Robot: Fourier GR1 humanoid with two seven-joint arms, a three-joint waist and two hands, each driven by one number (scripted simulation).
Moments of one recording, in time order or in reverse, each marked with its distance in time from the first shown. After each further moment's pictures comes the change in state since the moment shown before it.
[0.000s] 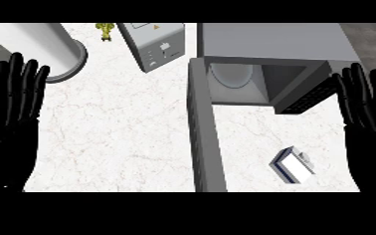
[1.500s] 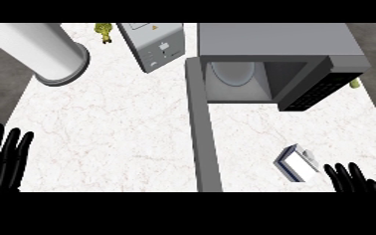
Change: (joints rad) left arm 0.460 -0.093 0.016 -0.157 0.140 -0.096 -0.042; right arm 0.588 -0.002 0.049 -0.088 -0.127 0.413 -0.347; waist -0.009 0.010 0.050
